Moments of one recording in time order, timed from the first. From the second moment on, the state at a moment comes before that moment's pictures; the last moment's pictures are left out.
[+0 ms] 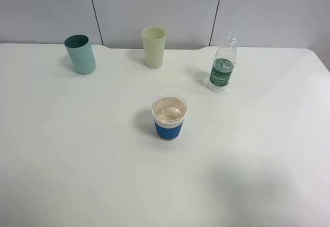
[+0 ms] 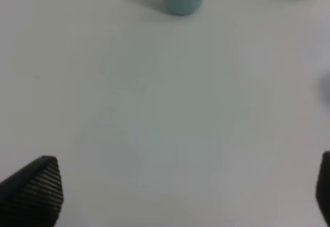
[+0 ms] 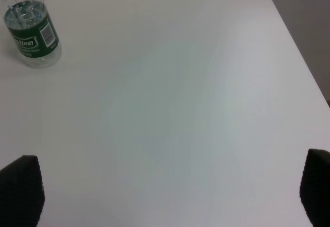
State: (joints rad) left arm 0.00 0.00 -0.50 -0.08 1.06 0.05; right arm -0.12 0.00 -0.50 0.00 1.06 -0.02
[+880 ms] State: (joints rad) left arm -0.28 0.39 -0.52 -0.07 0.85 0.11; right arm -0.12 0.00 -0.50 0.00 1.06 -0.02
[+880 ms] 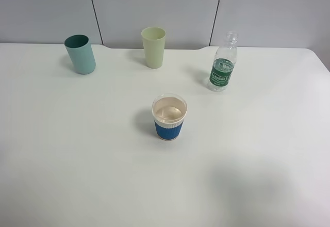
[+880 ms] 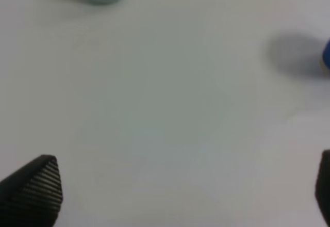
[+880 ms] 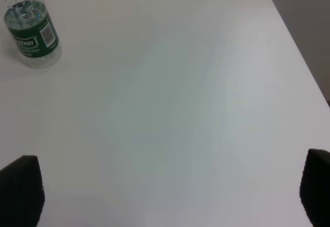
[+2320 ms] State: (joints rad) left arm -0.73 1.41 -0.40 -0.08 -0.13 0.21; right arm -0.12 0.00 -0.50 0.00 1.06 -0.02
